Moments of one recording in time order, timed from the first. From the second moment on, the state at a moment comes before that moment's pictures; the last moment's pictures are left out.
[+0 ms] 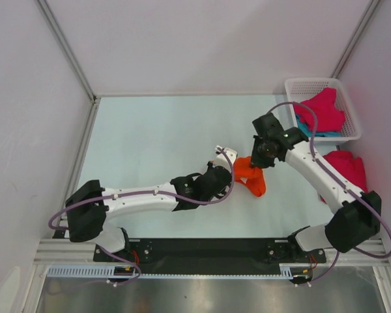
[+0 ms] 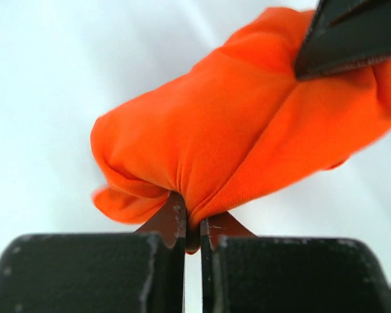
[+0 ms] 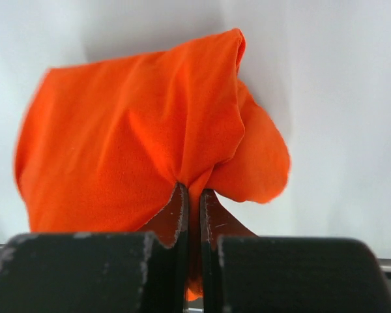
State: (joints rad) left arm -1.19 1.54 1.03 -0.10 -0.60 -0.39; right arm 0.48 1.44 1.27 -0.96 0.09 0.63
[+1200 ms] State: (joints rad) left arm -0.89 1.63 0.93 -0.11 0.14 -0.39; right arm 0.50 1.46 0.94 -0.72 -0.04 0.66
